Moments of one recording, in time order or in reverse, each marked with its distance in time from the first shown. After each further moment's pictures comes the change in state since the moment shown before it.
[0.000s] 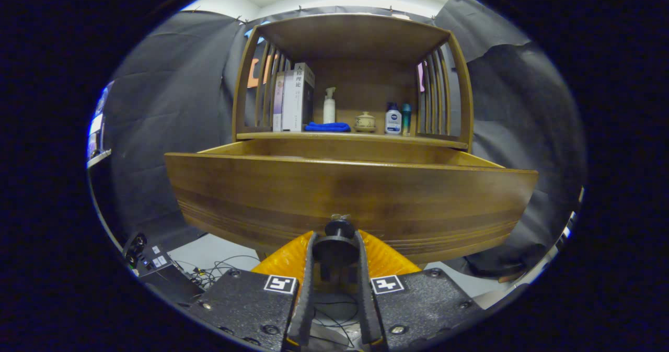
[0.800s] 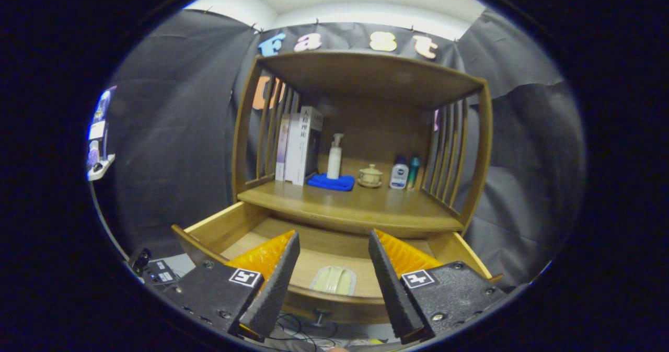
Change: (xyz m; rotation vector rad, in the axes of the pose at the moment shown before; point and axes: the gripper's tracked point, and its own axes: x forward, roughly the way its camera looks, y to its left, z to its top) arm 0.013 -0.005 0.164 -0.102 -0.007 0.046
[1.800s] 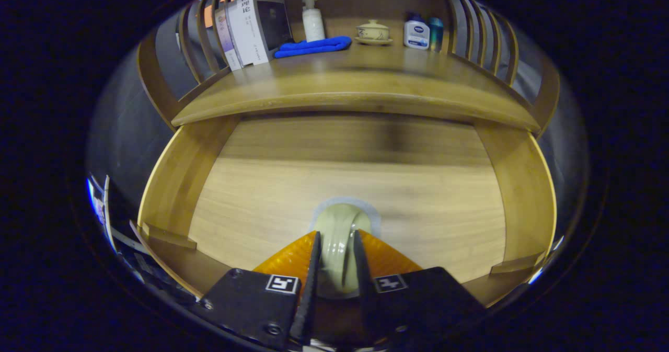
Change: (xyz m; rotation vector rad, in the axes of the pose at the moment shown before) arm 0.080 -0.004 -0.116 0.213 0.732 0.043
